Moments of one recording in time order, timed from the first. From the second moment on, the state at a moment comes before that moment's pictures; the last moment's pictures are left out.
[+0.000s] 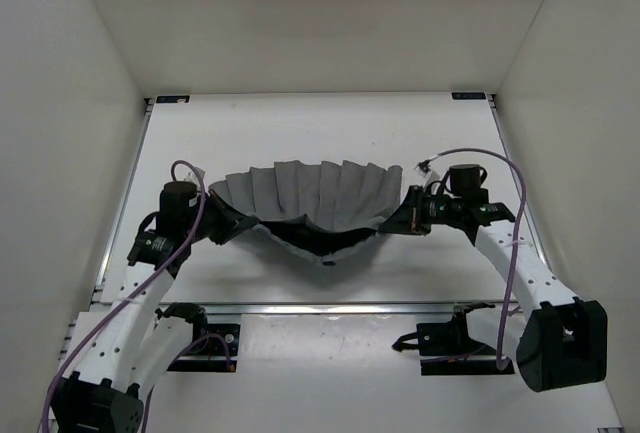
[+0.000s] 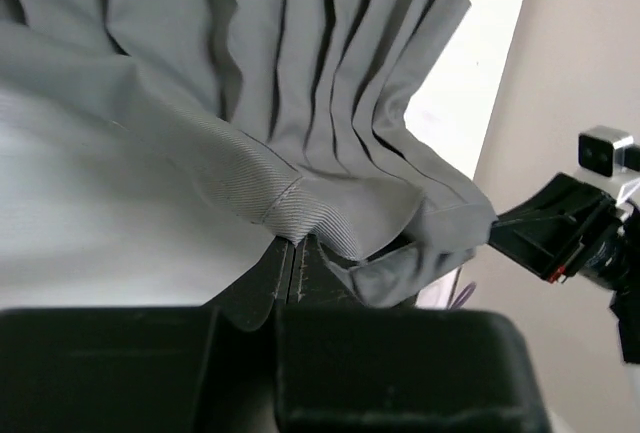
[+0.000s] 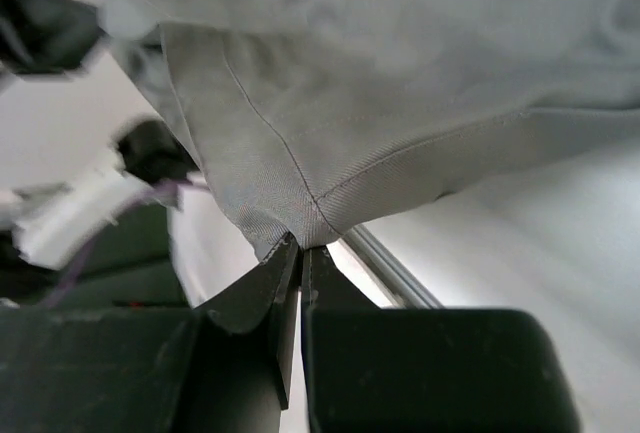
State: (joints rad) left arm -0.21 0.77 0.70 -0.59 0.34 -0.91; right arm 0.16 1.08 0.71 -0.47 -0.91 0.45
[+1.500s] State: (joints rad) left arm 0.03 1.76 1.11 0.05 0.35 -1.09; right arm 0.16 2.29 1.97 -0.46 -0.86 0.34
